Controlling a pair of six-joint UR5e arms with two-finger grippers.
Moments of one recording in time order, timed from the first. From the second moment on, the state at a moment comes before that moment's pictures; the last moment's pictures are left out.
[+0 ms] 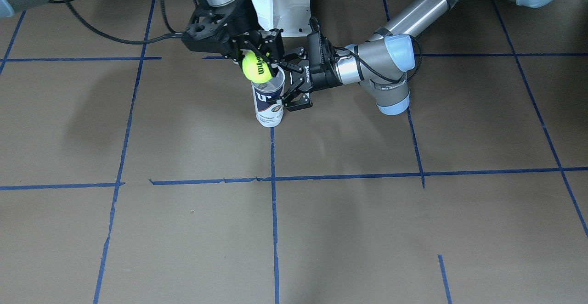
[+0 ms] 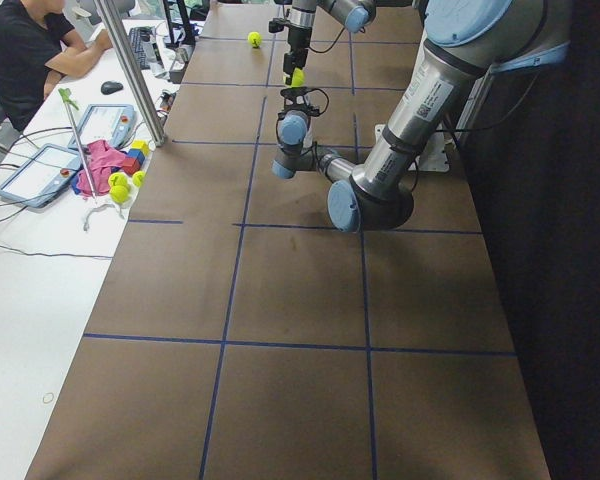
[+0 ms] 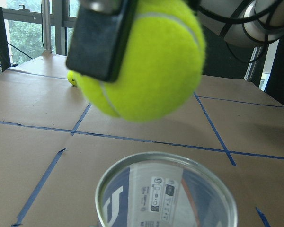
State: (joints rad) left arm -0.59 -2.26 -1.19 -3.29 -2.12 -0.35; right arm 0.60 -0.78 1.90 -1.66 1.92 1.64
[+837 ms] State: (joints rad) left arm -0.59 -2.26 -1.19 -3.29 -2.12 -0.35; right arm 0.58 -0.78 1.88 -1.66 1.89 1.65
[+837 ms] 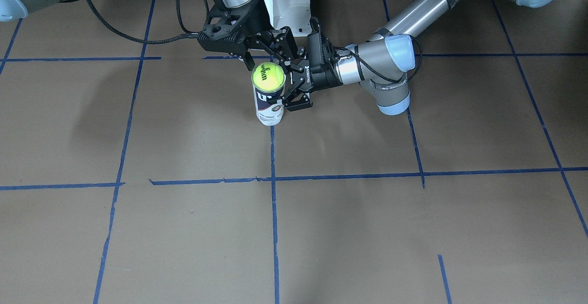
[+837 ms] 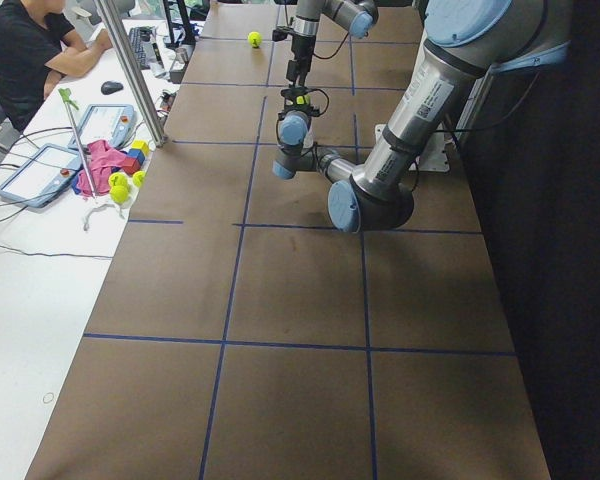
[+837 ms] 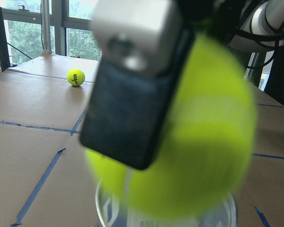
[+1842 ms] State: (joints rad) left arm -0.59 -2.26 -1.19 -3.29 -2.12 -0.35; right arm 0.74 -1.07 2.01 -1.66 1.95 1.47
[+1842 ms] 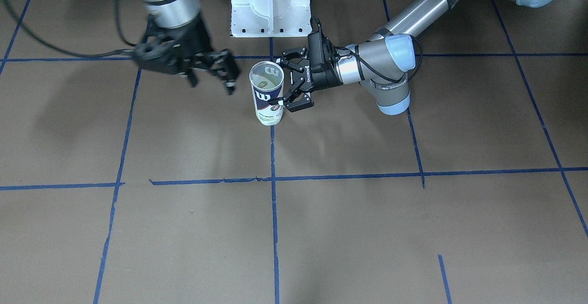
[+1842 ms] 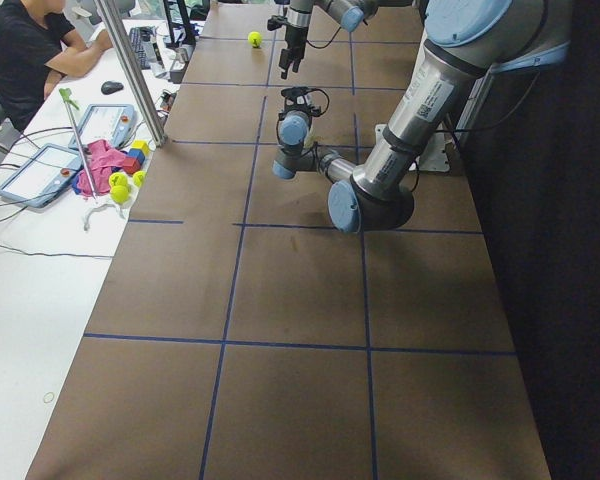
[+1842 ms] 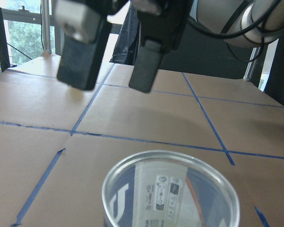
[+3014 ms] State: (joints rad) left arm -0.58 -2.25 -1.19 -3.29 -2.12 -0.37; right arm 1.29 -1.25 1.38 -1.44 2.23 0.56
